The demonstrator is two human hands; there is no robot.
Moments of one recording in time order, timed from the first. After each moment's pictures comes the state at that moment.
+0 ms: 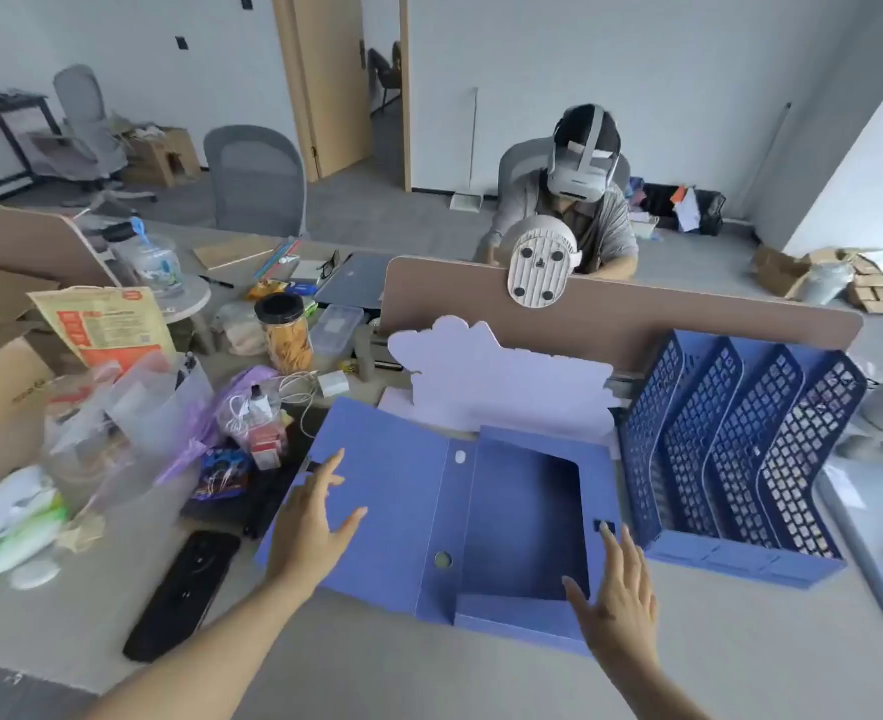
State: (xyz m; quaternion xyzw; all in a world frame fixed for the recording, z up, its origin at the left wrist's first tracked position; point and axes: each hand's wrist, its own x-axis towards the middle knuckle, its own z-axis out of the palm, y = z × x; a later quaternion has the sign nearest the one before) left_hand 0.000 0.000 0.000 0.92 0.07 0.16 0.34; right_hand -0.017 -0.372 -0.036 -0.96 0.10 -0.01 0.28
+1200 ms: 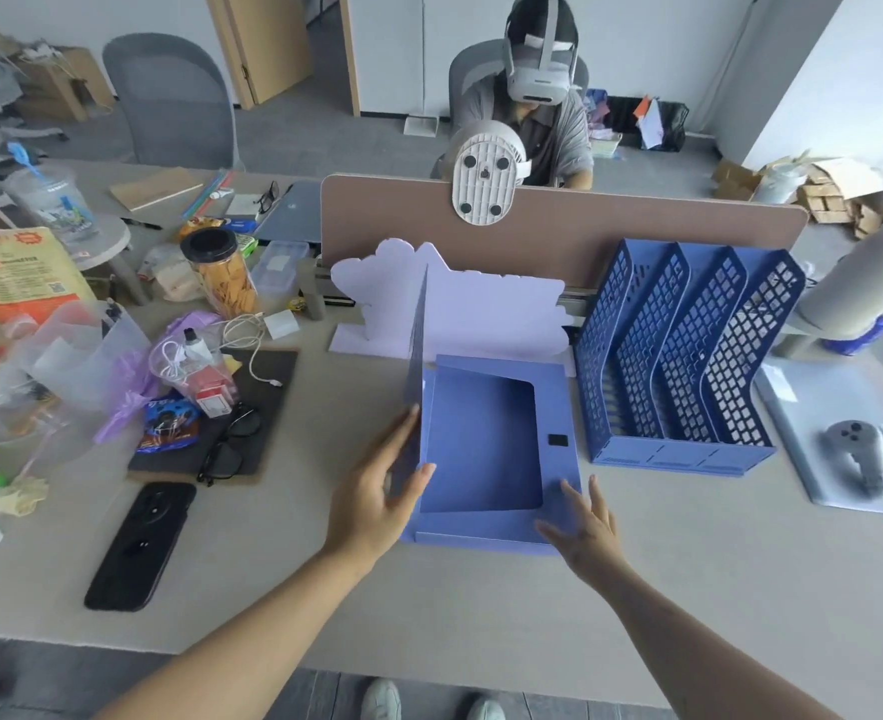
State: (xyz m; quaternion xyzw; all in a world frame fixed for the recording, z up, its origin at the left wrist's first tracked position) left_hand -0.036 -0.126 0.027 0.84 -0.04 0.10 0.53; right_hand -0.034 -0.409 -0.047 -0.90 0.16 0.18 0.37
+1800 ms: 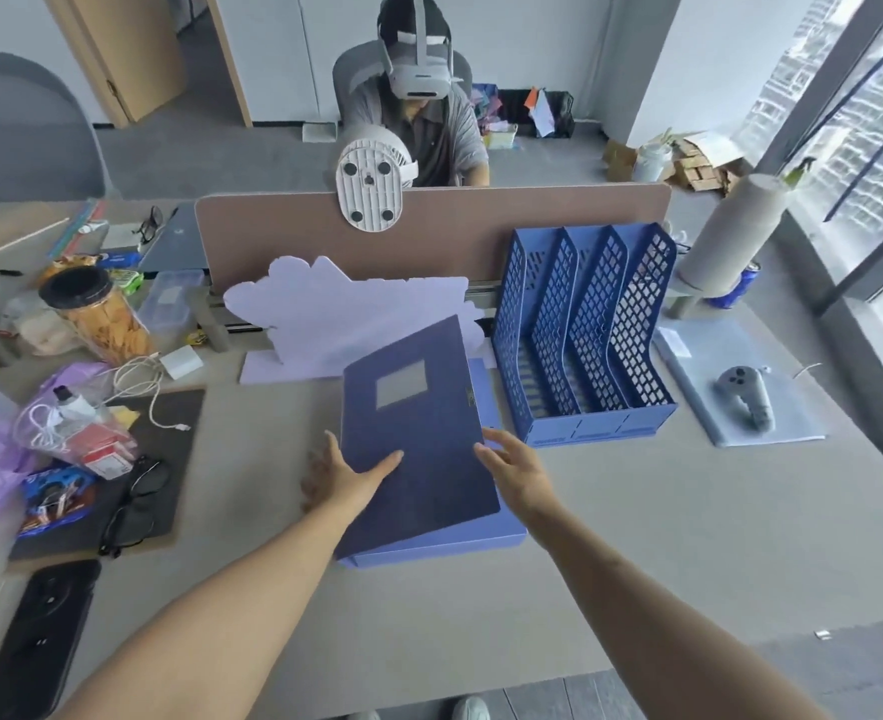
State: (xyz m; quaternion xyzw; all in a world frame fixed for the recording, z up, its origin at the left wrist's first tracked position) left_hand 0.053 -0.172 -0.033 0.88 0.22 -0.18 0.39; right_hand -0.003 -0.396 0.029 -0.78 0.18 0.09 0.60
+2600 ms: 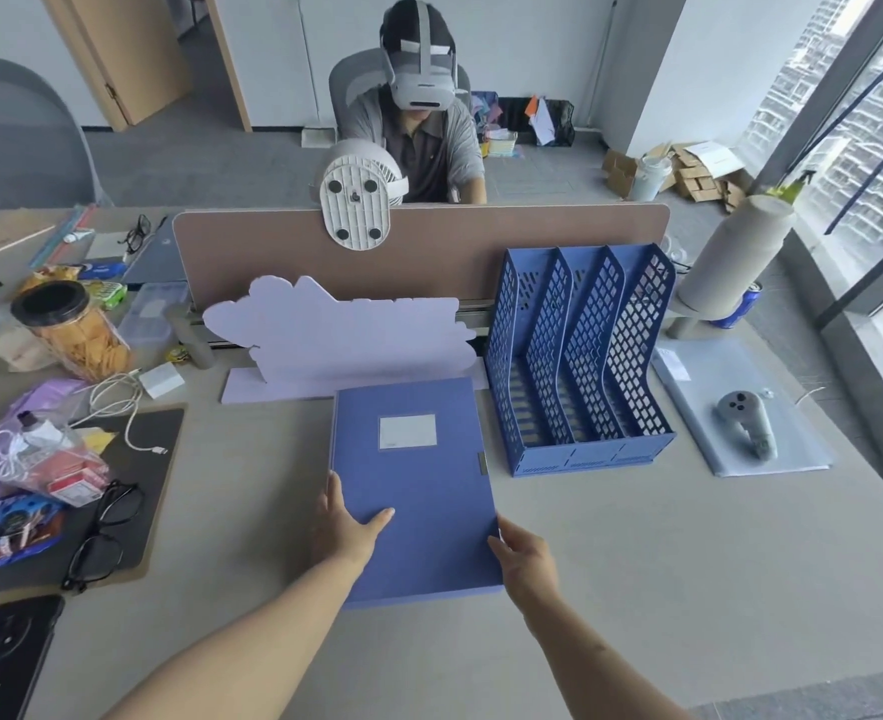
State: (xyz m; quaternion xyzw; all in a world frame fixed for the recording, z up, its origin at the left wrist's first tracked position) left_hand 0.047 -0.195 -0.069 0.88 0.21 -0.16 0.40; right_hand -0.032 -0.421 -0.050 -0.76 0.29 0.15 0.56
